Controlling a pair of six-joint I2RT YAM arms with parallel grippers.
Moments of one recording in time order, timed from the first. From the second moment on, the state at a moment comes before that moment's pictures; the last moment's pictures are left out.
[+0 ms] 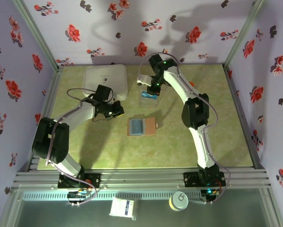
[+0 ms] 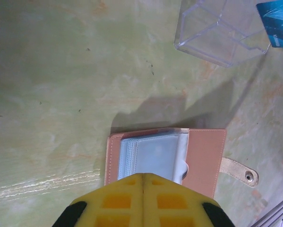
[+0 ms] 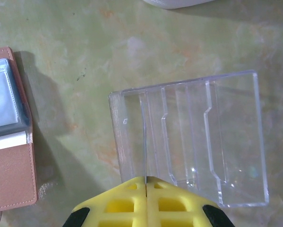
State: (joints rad) left arm -0.41 1.61 1.03 -0.44 0.40 -0.70; right arm 0.47 2.36 2.34 -1.29 -0.30 -0.93
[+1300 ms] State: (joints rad) left arm -0.41 1.61 0.99 -0.41 0.40 -0.73; right arm 0.46 2.51 2.41 -1.42 -0.40 -0.98
